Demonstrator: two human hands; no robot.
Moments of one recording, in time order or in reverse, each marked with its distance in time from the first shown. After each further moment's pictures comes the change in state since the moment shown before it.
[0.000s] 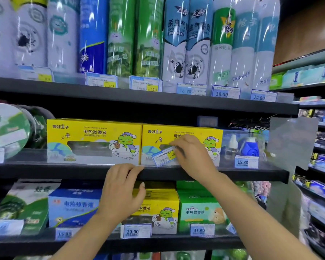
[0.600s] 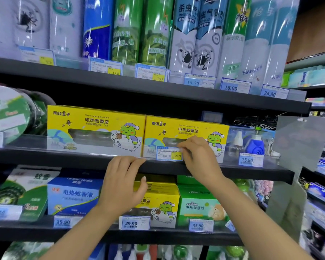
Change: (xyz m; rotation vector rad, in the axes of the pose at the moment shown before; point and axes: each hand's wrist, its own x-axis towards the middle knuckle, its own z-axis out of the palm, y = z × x) left_hand -0.002 0.002 0.003 -0.027 0.012 -0.022; right_hand -0.018 0.011 0.011 -0.017 0.032 0.005
